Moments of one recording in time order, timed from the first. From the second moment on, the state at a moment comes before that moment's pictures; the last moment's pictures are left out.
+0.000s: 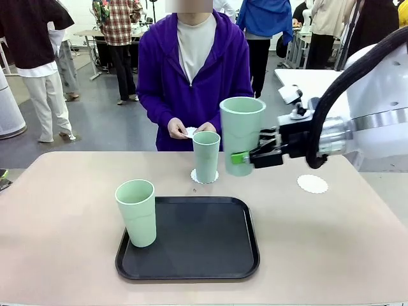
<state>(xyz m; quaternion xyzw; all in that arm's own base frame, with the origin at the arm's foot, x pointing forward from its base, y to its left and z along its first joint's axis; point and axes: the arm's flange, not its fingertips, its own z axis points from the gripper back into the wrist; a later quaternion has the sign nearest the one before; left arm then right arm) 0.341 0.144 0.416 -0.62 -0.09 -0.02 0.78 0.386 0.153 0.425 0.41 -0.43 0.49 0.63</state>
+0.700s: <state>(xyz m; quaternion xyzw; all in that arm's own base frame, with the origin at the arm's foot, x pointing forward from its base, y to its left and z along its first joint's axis) 0.342 0.144 0.416 -0.62 -0.09 -0.02 0.78 0.455 -0.084 0.409 0.35 -0.52 0.29 0.73</state>
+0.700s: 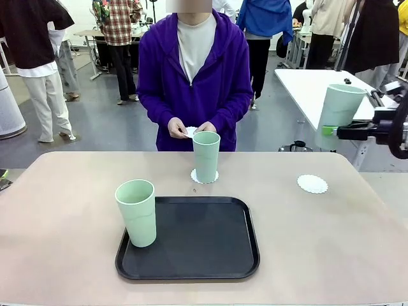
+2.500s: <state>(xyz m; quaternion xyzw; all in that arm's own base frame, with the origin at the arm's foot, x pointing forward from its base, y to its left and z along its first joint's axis) 0.342 0.144 0.416 -0.62 -0.09 -0.02 0.78 0.519 -0.091 0.348 0.34 -0.50 0.39 0.70</state>
